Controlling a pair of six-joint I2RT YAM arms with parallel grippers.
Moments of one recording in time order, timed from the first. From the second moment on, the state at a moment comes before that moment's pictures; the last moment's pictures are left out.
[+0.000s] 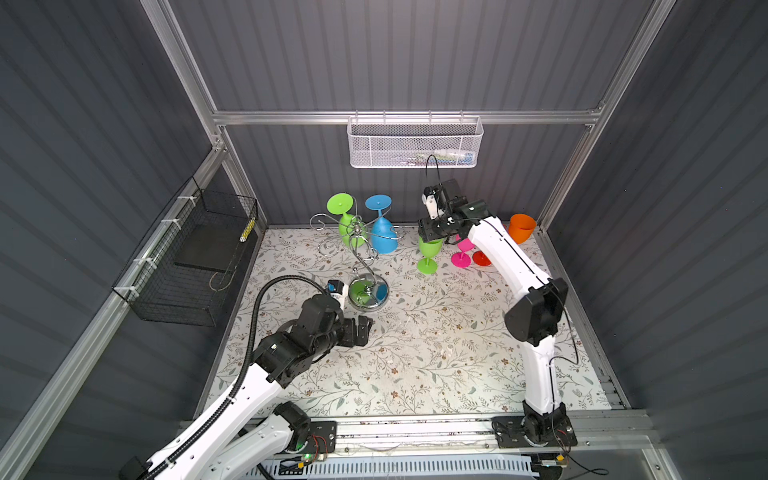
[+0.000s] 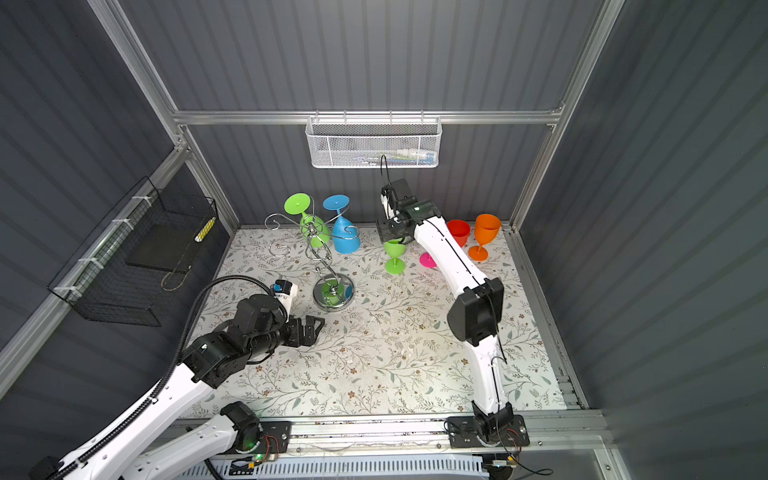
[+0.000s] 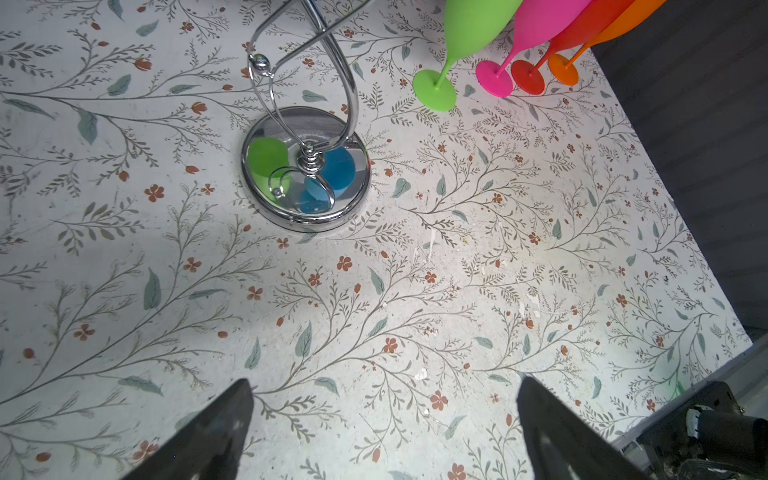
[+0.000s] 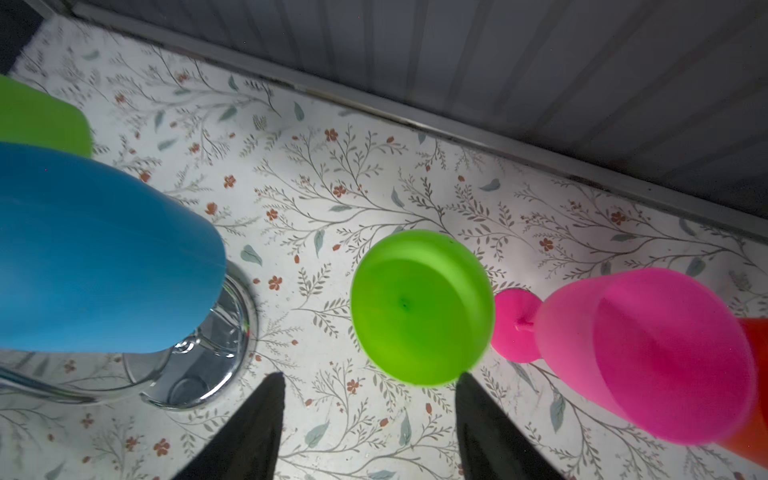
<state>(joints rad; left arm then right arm) -0.66 0.81 0.83 -0.73 -0.06 -0.43 0.48 2.11 2.25 -0.95 0.05 0.11</state>
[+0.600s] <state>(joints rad) -0.66 0.76 1.03 -0.75 -0.20 -0.22 0.47 1.77 1.88 -0.42 -0.18 0.65</state>
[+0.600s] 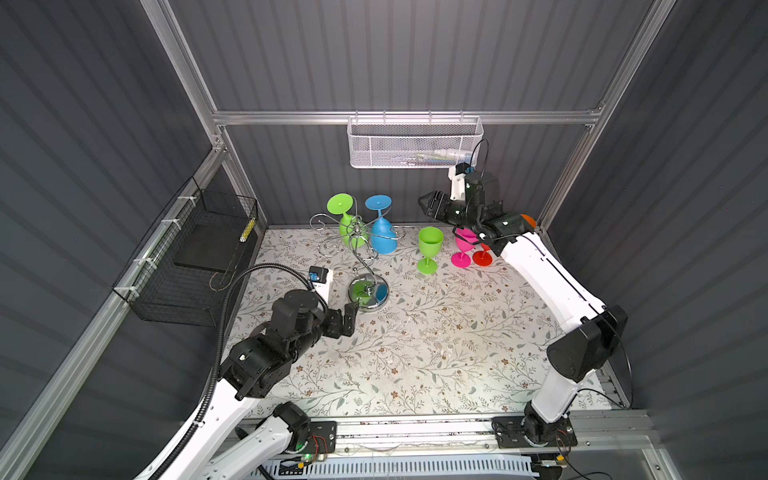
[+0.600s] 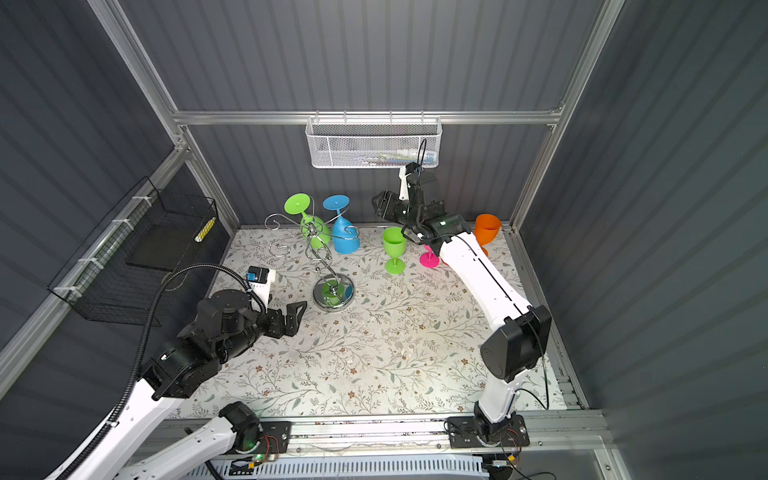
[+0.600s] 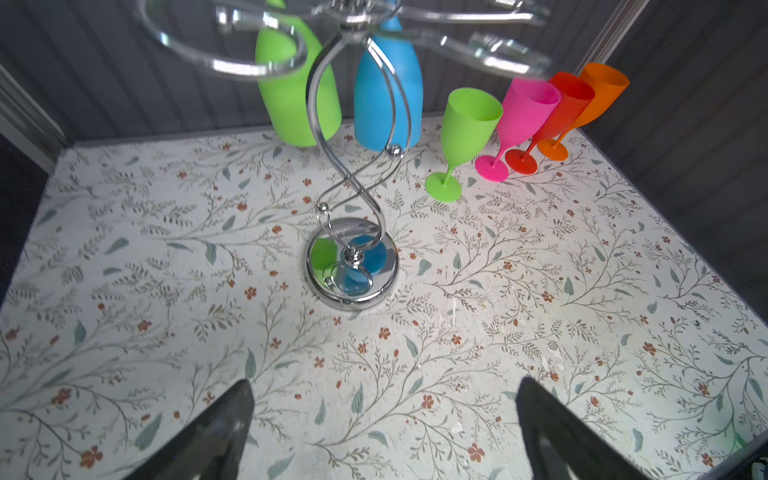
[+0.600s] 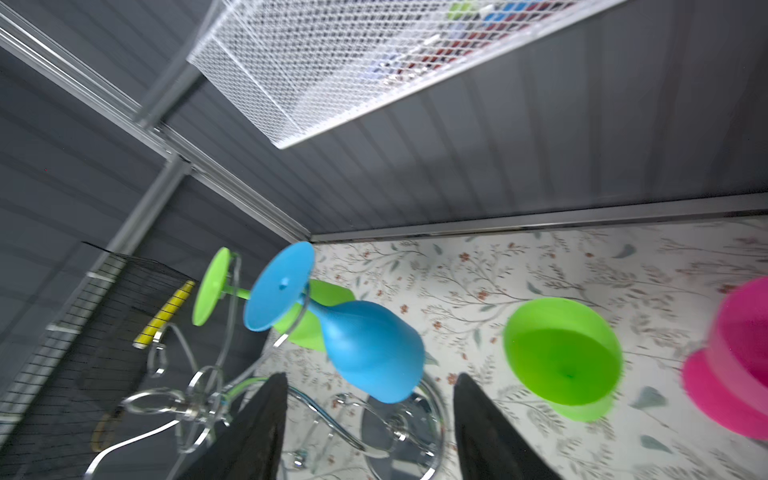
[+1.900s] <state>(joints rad) -0.63 0.86 1.05 -0.32 -0.14 0.32 0.50 2.05 2.01 -0.13 -0.32 1.12</state>
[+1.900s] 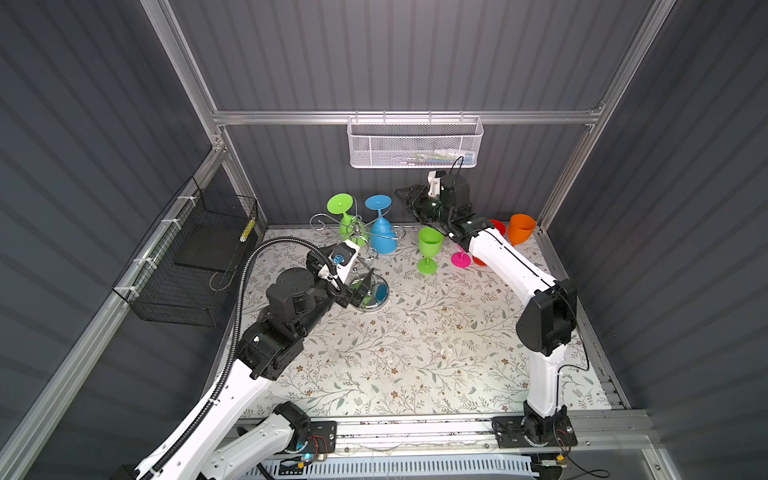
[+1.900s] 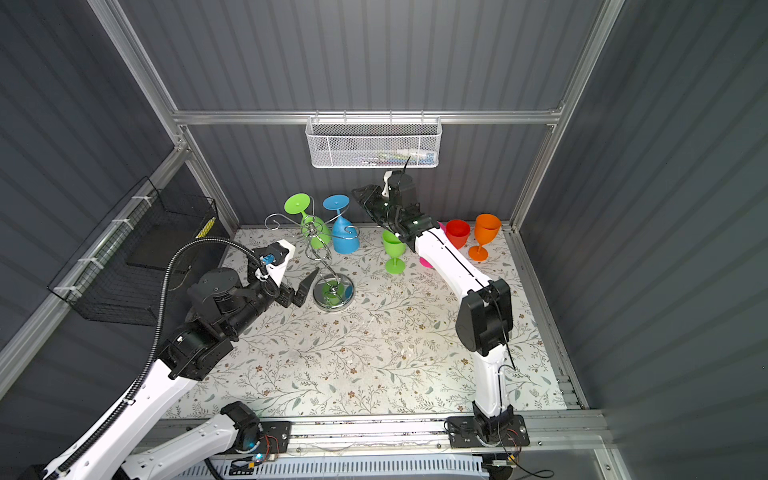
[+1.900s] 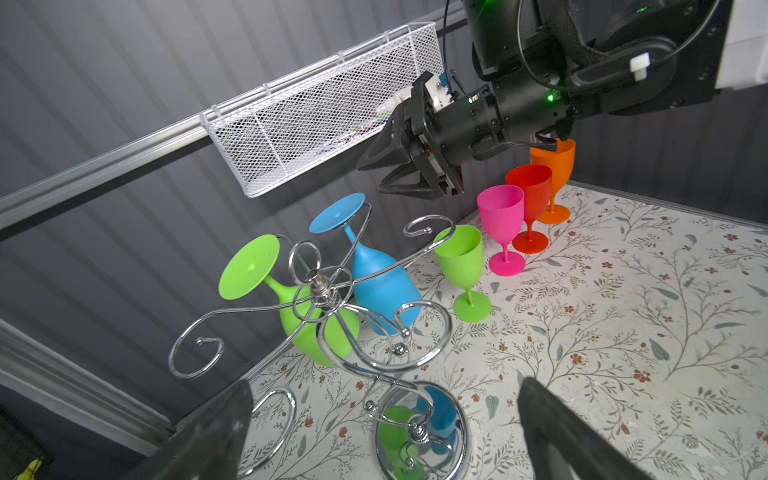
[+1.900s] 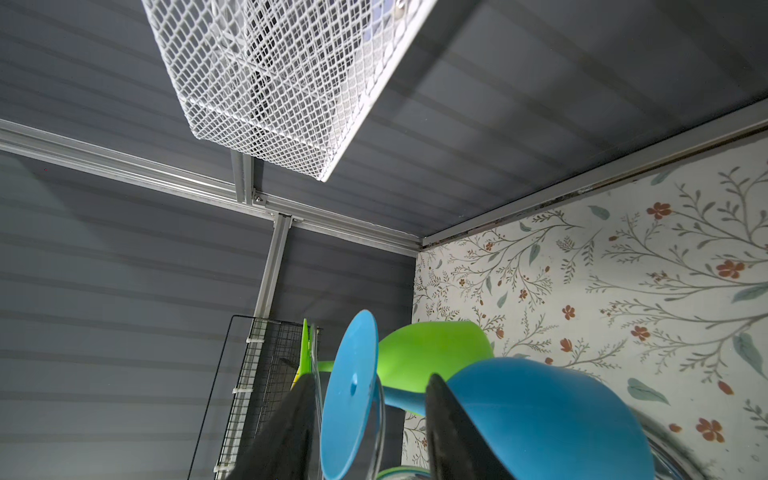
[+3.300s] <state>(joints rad) -0.62 0.82 1.02 -0.30 -0.20 0.33 0.54 2.13 2.18 -0.27 -0.28 1.06</state>
